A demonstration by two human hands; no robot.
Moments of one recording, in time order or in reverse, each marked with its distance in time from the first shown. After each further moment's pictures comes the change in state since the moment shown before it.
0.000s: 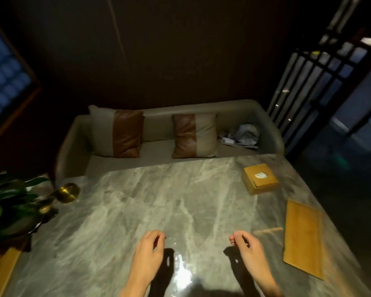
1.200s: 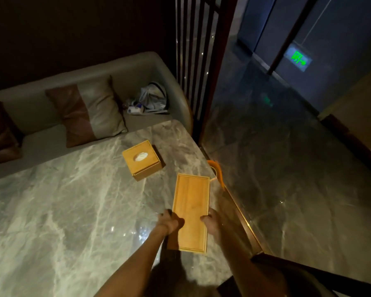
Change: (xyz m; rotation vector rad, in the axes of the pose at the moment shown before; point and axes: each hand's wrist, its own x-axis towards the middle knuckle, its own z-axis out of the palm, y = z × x) left_hand 0.080 0.220 0.476 0.241 -0.718 -0.376; right_hand 0.164 0.181 -0.313 -0.044 0.026 0.650
